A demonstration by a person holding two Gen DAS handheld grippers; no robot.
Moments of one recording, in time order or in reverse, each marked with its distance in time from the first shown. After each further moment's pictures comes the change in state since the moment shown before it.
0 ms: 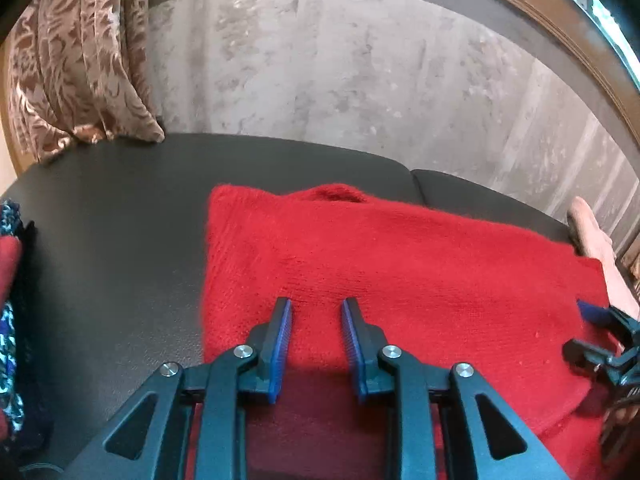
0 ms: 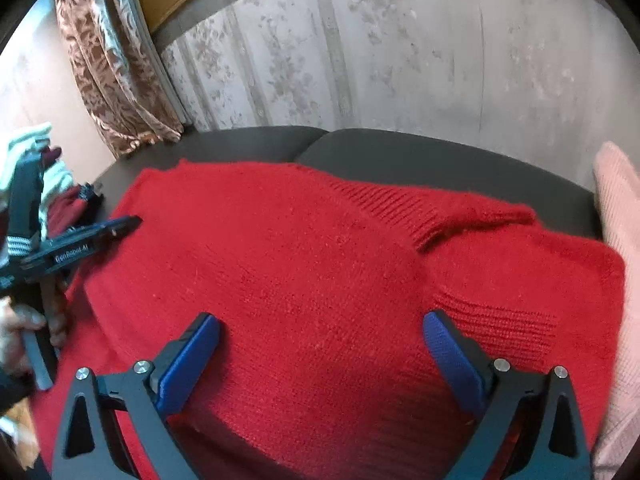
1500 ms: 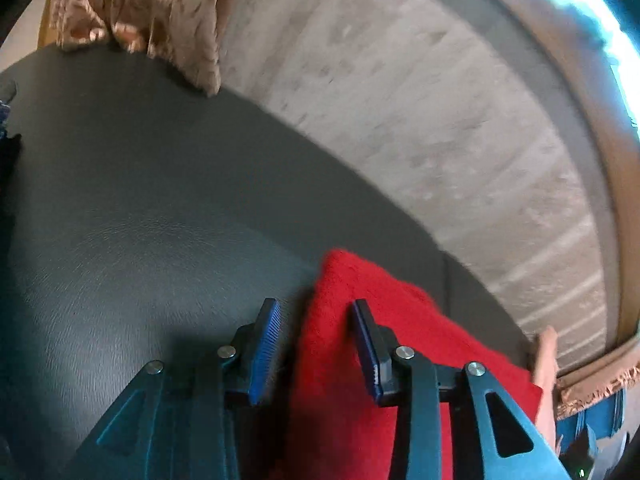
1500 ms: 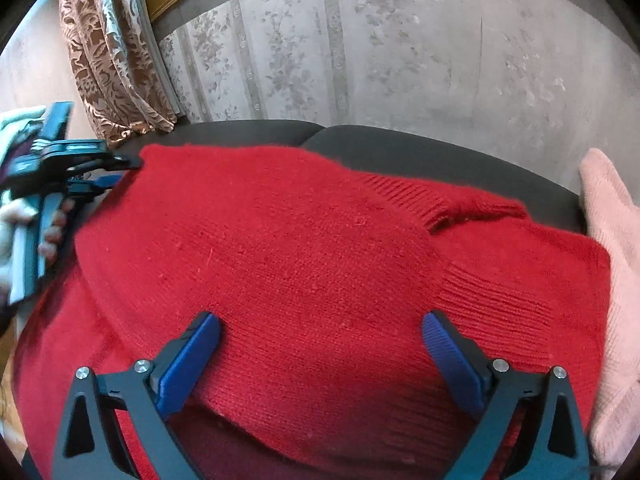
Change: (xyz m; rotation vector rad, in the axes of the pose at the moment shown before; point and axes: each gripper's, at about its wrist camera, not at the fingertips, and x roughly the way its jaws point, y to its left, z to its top) left arm 0.049 0.100 0.044 -0.446 0.134 -0.187; right arm 0.001 0.021 -0.015 0.000 0.000 -0.063
